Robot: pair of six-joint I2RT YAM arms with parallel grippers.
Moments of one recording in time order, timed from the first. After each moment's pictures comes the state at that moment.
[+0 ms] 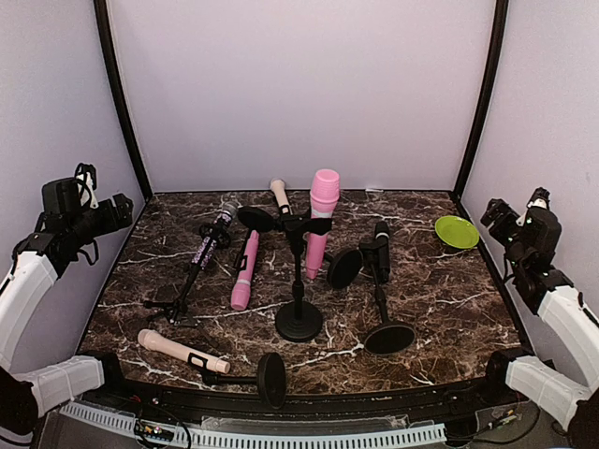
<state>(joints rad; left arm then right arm) 0.08 0.87 0.81 -0.34 -0.03 -0.18 -0.01 0.72 0.48 0.11 0.30 0.47</state>
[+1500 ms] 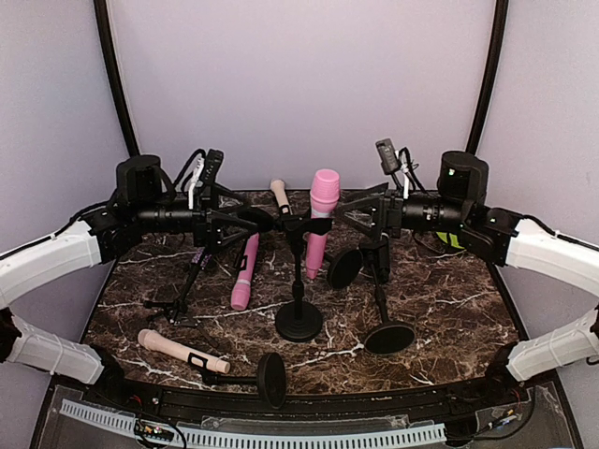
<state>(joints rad) -0.57 1.19 0.96 0.02 0.75 -0.01 0.73 1.19 0.97 0.10 -0.58 0.33</state>
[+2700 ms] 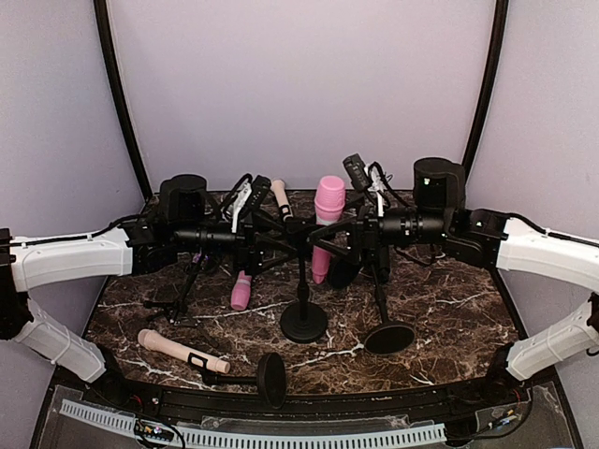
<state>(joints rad) -0.79 1.36 0.95 0.14 0.61 -0.09 0.90 1.26 1.03 0.01 -0.48 0.21</state>
